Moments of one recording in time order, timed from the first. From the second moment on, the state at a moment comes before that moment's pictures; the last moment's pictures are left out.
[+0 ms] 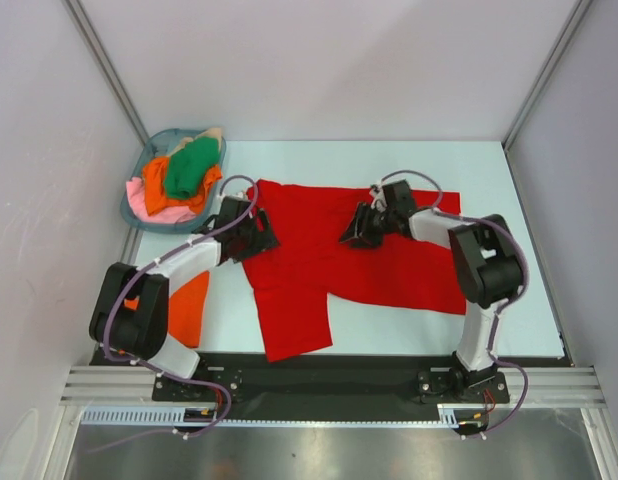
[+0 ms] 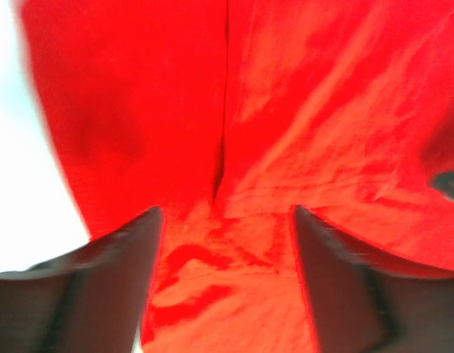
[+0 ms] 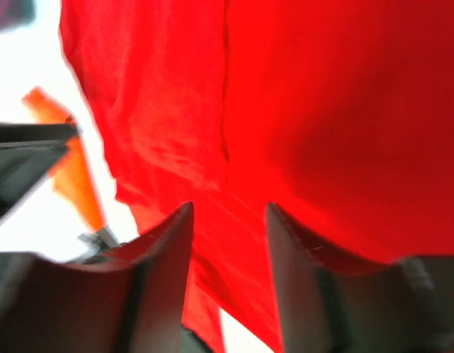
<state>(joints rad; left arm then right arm) -0.33 1.54 0.85 -0.21 0.03 -0.66 0.37 1.97 1.15 -0.04 -0.61 0.69</state>
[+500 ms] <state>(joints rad) -0.28 2.03 1.71 -0.24 -0.13 -0.37 -0.14 1.92 1.39 -0.13 -0.34 0.40</state>
